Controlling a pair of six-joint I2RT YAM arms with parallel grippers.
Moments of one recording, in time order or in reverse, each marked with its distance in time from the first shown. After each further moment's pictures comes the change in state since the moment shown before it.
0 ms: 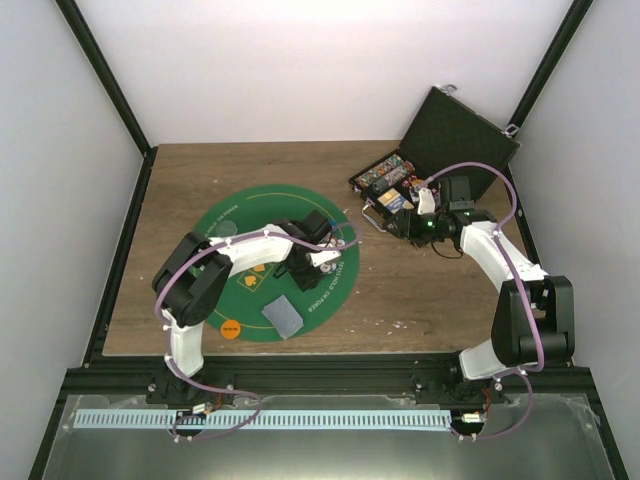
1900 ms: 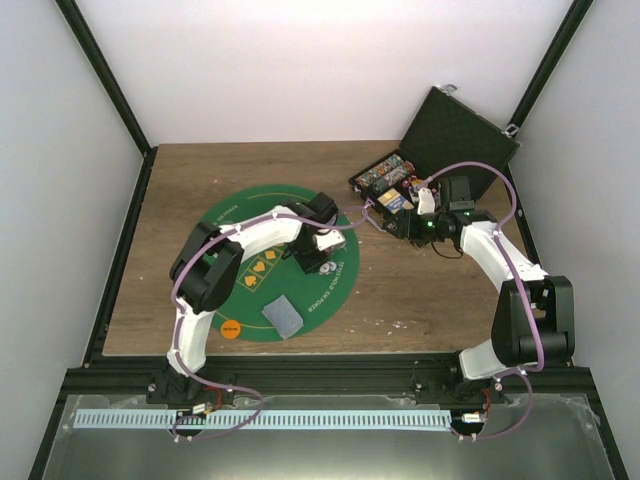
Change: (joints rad) left arm 0.045 0.142 0.258 -0.164 -0.021 0.053; right arm 0.000 0.000 0.000 0.000 0.003 -0.023
